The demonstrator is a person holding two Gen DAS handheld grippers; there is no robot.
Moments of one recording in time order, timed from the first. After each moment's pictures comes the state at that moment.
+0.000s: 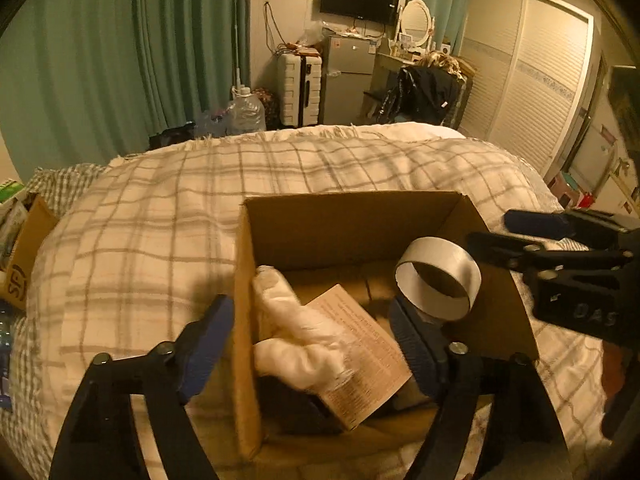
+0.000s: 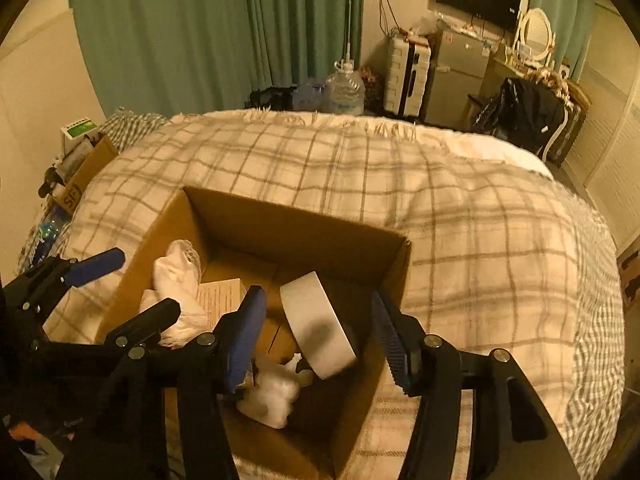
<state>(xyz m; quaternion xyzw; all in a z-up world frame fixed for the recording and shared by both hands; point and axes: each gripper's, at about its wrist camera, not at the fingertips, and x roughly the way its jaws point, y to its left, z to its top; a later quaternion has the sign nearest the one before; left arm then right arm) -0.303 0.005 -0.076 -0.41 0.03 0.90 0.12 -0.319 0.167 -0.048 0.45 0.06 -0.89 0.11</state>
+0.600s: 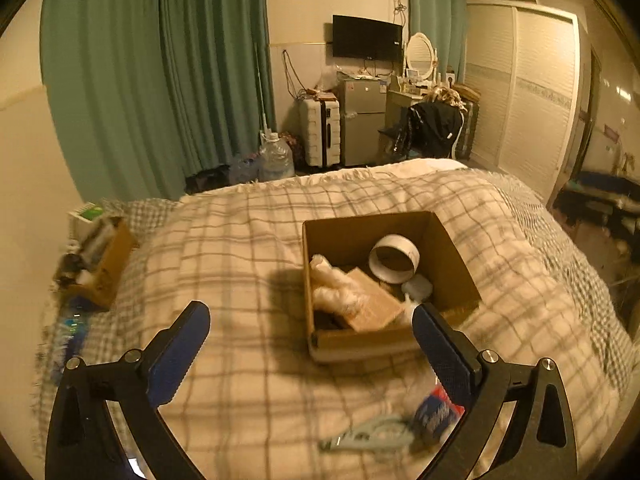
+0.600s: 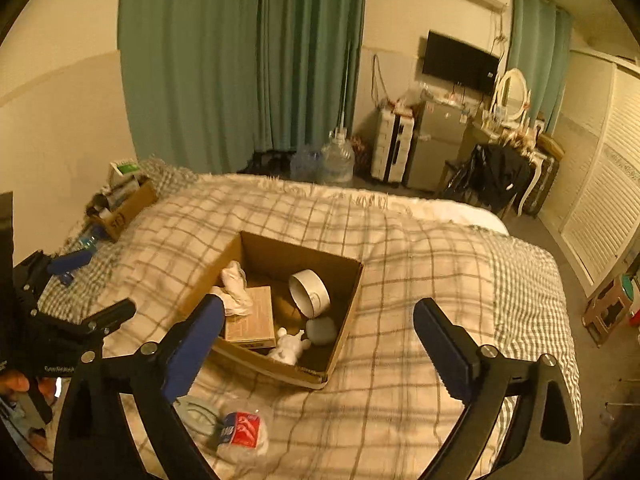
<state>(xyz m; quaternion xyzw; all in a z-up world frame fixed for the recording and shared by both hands) -0.159 -0.039 0.021 -0.34 0.06 0.93 0.08 -0.162 0.192 0.083 0.33 0.07 -0.94 0.10</state>
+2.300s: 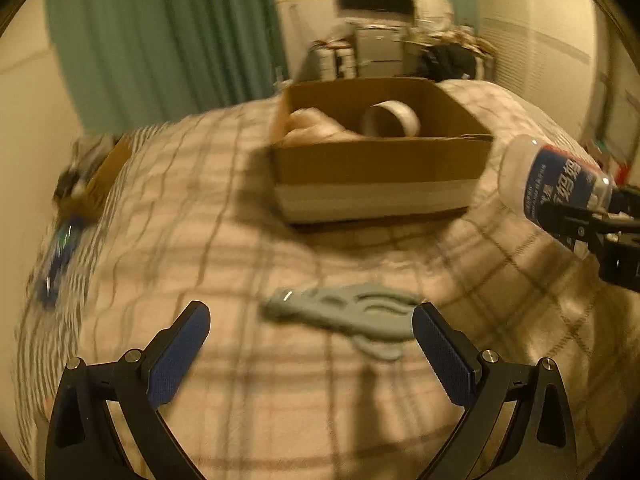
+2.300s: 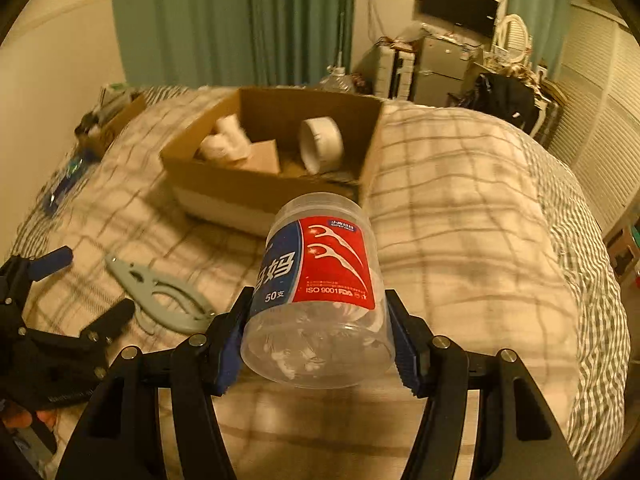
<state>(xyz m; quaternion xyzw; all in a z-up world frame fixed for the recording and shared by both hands) -0.100 0.002 -0.120 -0.39 0.10 0.91 0.04 -0.103 0.195 -0.092 0.42 0.05 -0.90 0.09</state>
